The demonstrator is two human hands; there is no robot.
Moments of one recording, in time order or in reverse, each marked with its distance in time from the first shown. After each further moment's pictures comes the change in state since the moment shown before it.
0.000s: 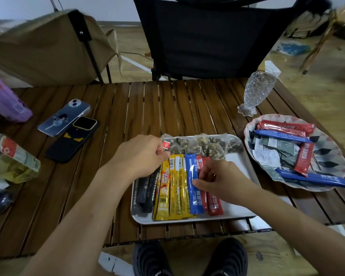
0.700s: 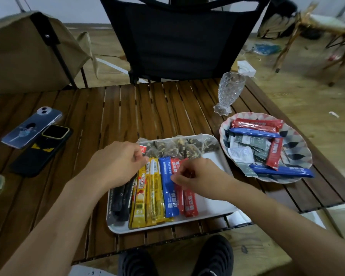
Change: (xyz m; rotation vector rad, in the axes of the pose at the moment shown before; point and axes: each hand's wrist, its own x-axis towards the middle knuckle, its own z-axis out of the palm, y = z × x) left_hand 0.002 0.004 0.005 0.025 0.020 0.026; right_hand -0.001 0.000 -0.014 0.065 -0.064 -0.083
